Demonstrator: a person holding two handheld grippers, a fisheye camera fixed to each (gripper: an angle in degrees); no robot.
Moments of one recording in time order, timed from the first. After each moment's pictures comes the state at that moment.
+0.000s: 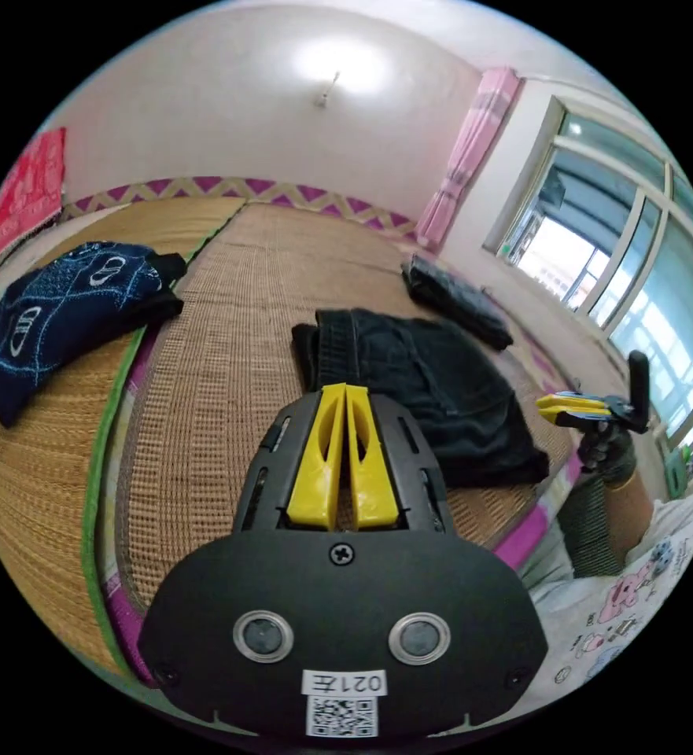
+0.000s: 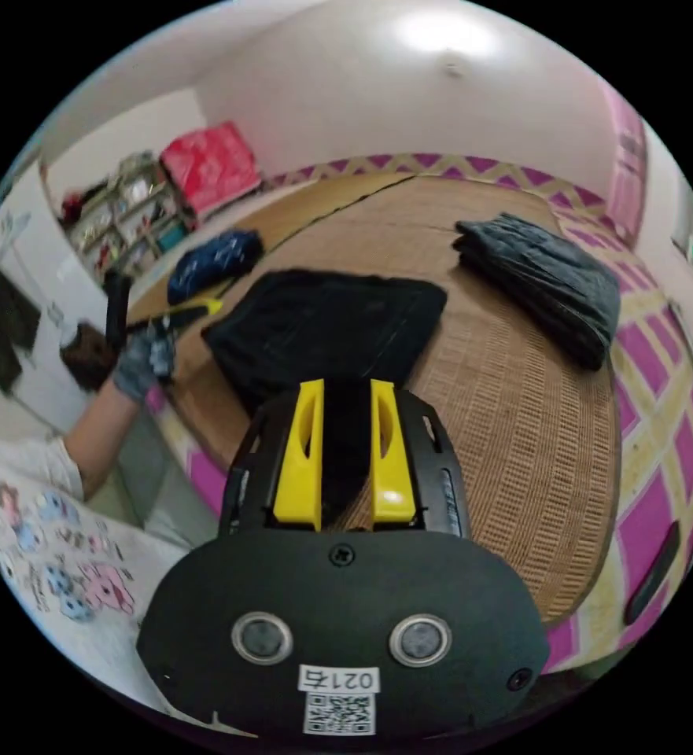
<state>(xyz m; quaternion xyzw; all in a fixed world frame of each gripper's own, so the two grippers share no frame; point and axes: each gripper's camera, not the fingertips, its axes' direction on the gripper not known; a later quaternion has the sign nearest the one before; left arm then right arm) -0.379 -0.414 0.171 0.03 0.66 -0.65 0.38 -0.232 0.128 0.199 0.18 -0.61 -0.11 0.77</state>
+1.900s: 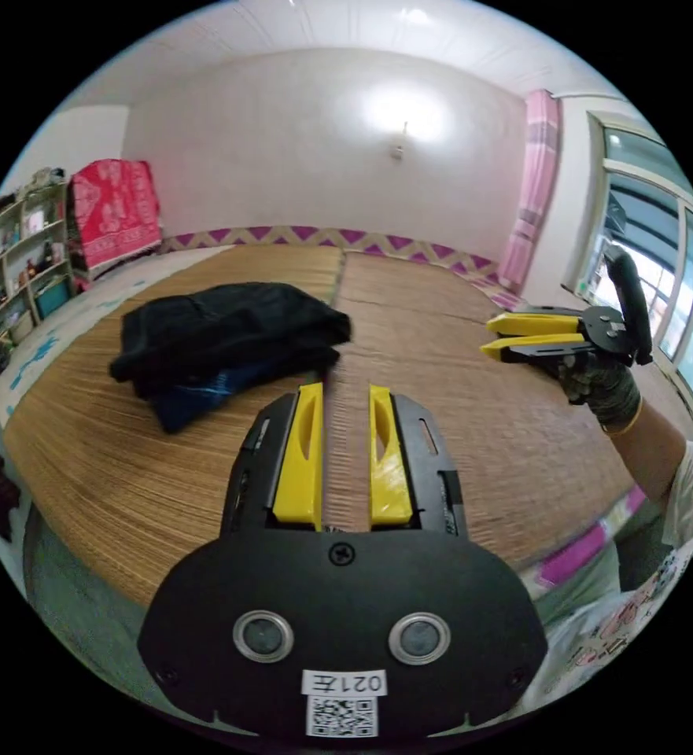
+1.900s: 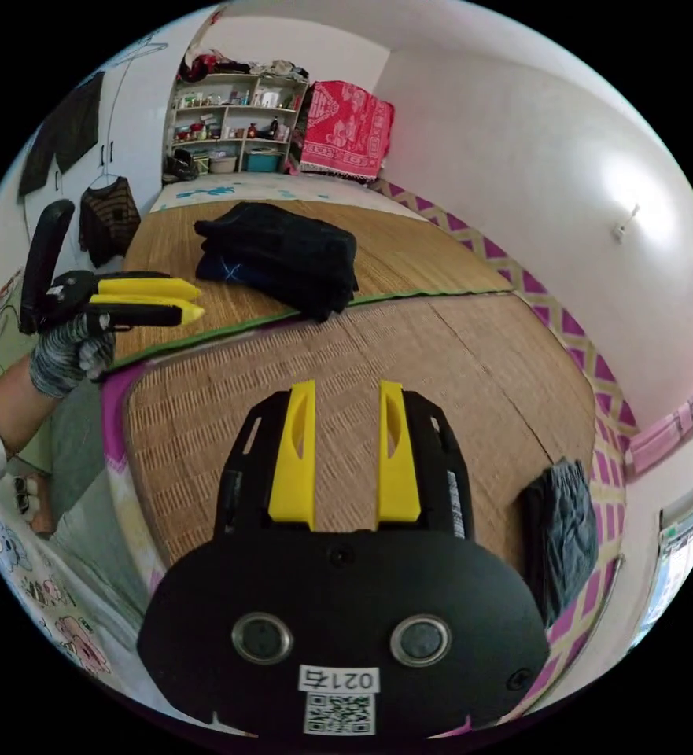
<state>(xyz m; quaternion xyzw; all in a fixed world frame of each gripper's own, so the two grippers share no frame) -0.451 -0.341 0.161 -0.04 0.54 -0.67 0.51 -0.483 0.121 -0.023 0.36 -0.46 -0.32 0.74</state>
